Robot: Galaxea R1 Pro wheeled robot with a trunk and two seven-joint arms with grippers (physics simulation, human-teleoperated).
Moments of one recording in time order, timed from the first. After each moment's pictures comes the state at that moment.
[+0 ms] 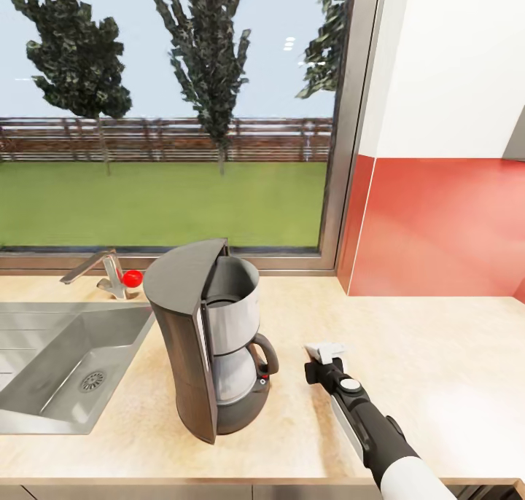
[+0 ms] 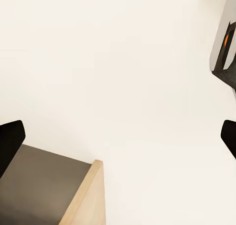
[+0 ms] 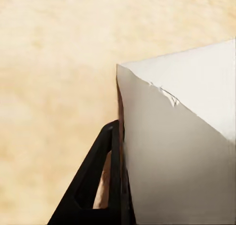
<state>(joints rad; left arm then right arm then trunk) 0.04 0.18 0.01 0.05 0.05 -0.01 0.15 -0.54 0.06 0.16 -0.78 0.01 0.22 0.00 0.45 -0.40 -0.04</state>
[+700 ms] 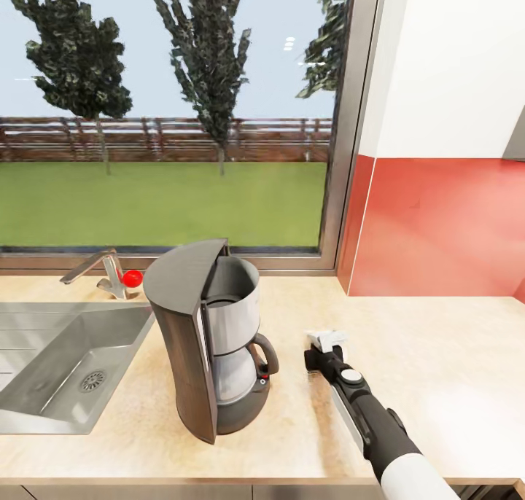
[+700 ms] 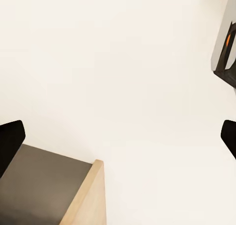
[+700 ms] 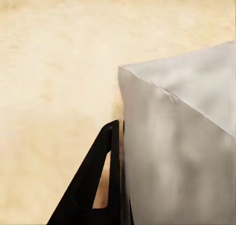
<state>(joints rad) 0.04 0.18 0.01 0.05 0.05 -0.01 0.15 -0.54 0.06 0.15 -0.87 0.01 0.22 0.00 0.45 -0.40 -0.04</state>
